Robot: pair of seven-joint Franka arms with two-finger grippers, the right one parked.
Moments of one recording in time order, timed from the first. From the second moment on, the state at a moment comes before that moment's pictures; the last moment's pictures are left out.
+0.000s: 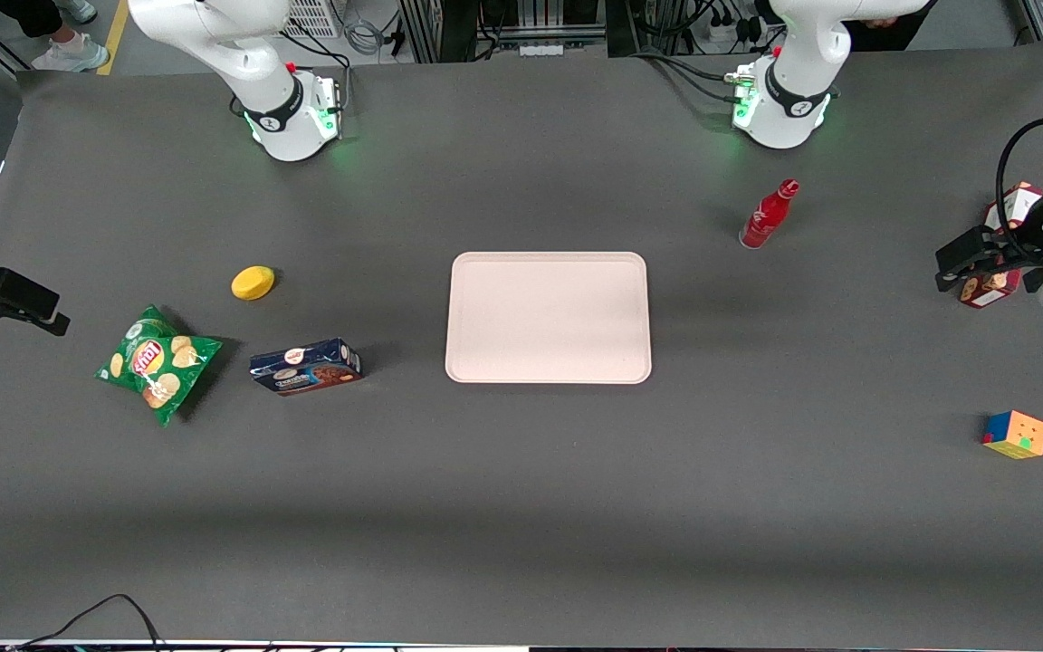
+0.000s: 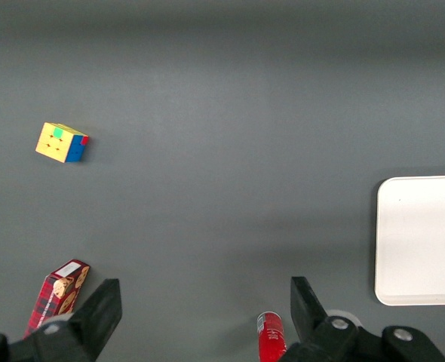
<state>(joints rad) 0.00 0.03 -0.04 -1.59 0.02 1.65 0.01</state>
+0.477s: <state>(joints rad) 0.00 0.03 -0.04 -1.59 0.02 1.65 0.01</state>
